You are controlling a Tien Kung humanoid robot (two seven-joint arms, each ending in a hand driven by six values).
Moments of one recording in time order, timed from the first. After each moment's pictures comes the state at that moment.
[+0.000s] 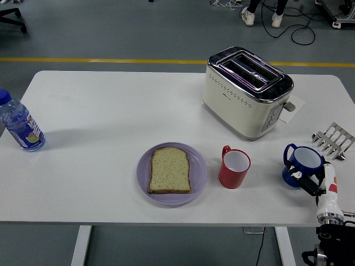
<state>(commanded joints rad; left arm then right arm) -0.06 0.01 -0.28 -0.20 0.39 0.15 0.12 0.18 -0.20 0.93 0.90 -0.80 -0.58 0.60</state>
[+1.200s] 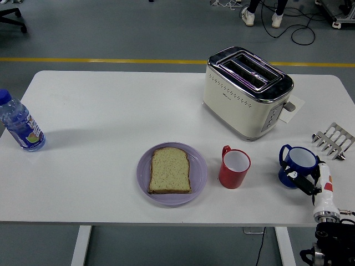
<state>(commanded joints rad) -0.07 0.01 -0.28 -0.20 0.39 0.15 0.12 0.19 -0.18 0.93 0.88 -0.83 -0.57 0.57</state>
